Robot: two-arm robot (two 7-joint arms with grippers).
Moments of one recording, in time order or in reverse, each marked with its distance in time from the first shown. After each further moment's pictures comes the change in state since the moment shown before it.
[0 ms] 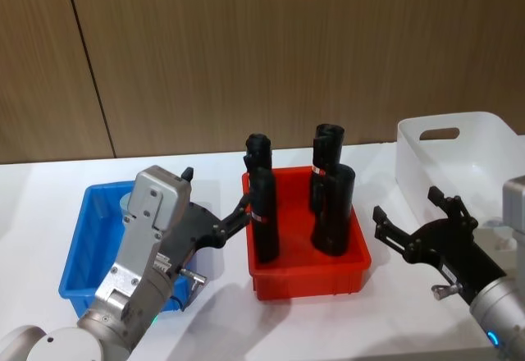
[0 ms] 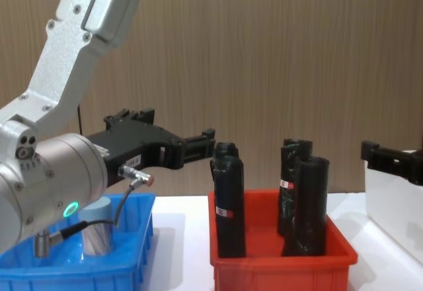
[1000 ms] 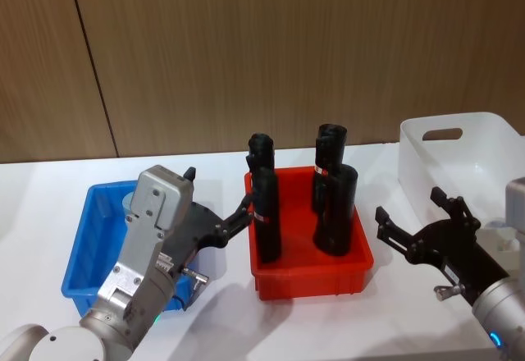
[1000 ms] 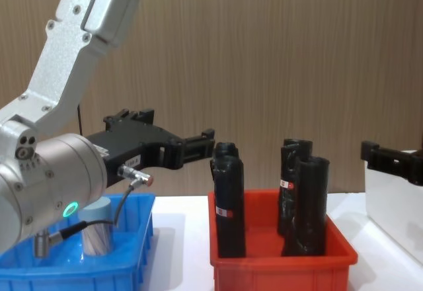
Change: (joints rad) left arm 0.000 0.000 -0.001 0.001 0.000 0.000 0.000; right arm 0.000 0.000 0.000 0.000 0.000 0.000 0.001
